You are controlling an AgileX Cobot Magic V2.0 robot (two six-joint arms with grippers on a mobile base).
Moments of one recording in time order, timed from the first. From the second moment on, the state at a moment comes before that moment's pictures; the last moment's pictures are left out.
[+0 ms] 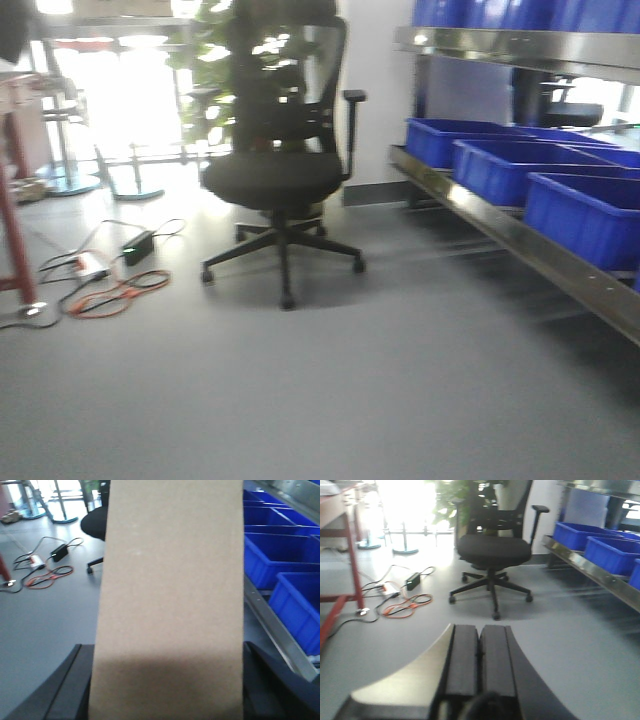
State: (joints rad) left arm -0.05 -0.01 0.03 -0.08 0.12 0.05; right arm 0.23 0.28 -0.83 -0.19 0.91 0.23
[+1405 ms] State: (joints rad) left arm -0.05 -0.01 0.03 -0.08 0.12 0.05; right arm 0.23 0.28 -0.83 -0.19 0.91 0.23
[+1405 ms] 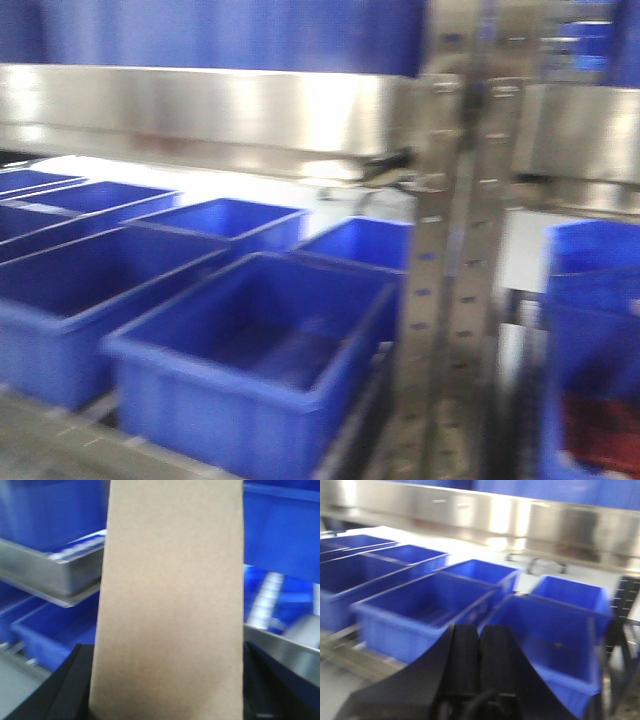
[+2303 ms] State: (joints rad) left arm -0.05 -0.01 0.03 -0.08 0.12 0.05; right arm 0.23 0.28 -0.83 -0.19 0.91 0.23
